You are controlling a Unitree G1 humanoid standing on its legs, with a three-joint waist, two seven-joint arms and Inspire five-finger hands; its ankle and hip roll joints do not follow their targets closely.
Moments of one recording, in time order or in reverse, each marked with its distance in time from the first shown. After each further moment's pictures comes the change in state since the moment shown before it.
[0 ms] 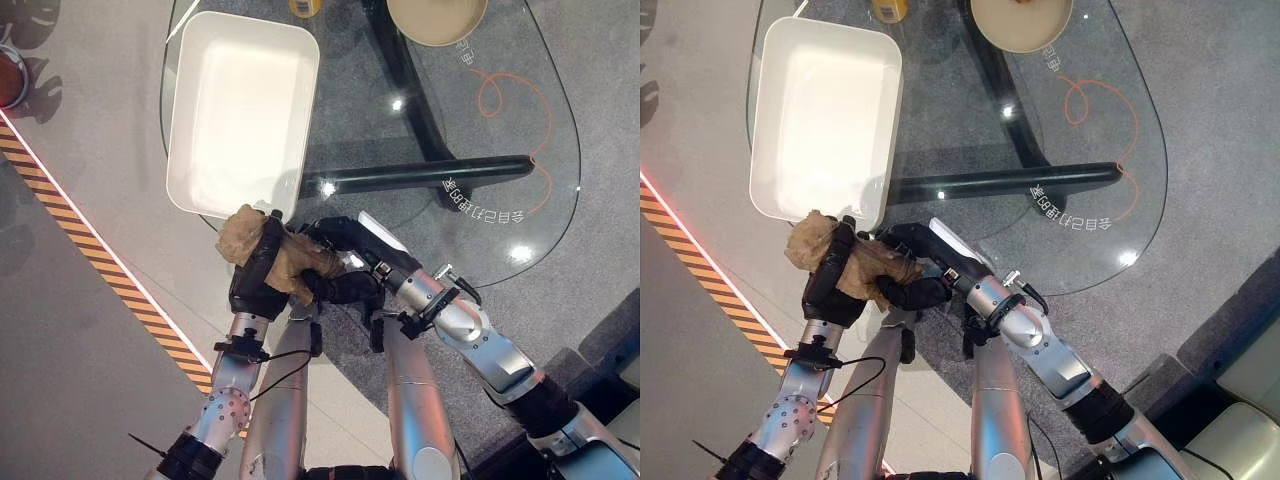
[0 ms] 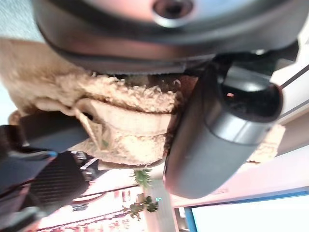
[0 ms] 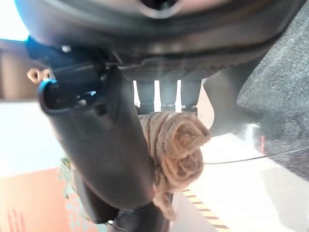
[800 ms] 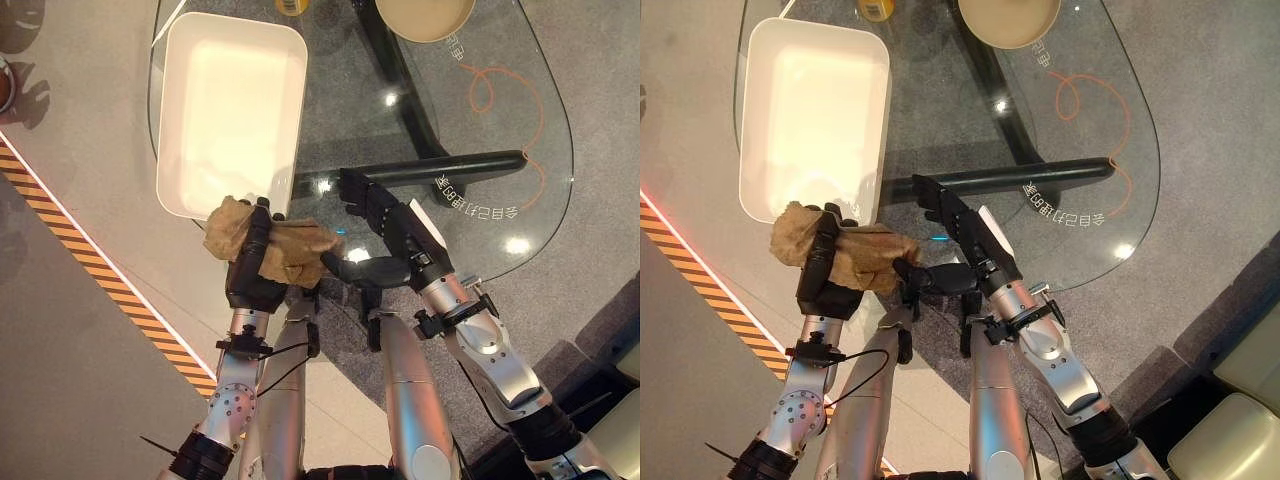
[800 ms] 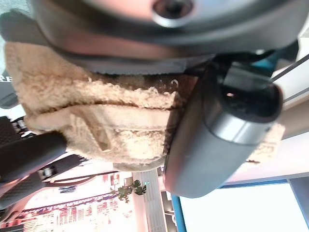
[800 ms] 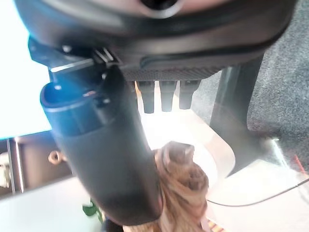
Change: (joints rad) left arm 0.001 -0.050 0.052 -0.004 0.001 -0.019 -0.065; right arm 0.112 0.069 -0.162 -0.009 0.171 -0.084 -0.110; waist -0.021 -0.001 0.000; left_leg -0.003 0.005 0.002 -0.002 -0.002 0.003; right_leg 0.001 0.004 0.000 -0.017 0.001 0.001
